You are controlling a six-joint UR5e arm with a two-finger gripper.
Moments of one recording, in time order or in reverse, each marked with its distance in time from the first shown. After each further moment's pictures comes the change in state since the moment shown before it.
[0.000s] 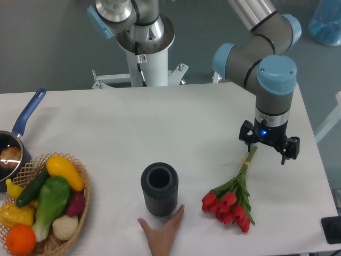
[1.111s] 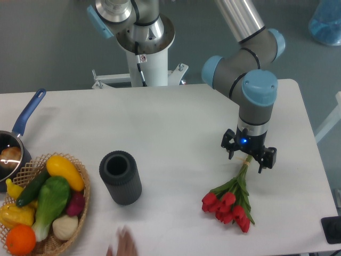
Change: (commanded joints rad) arm -0.037 -0.061 -0.117 0.138 -0.100 0.011
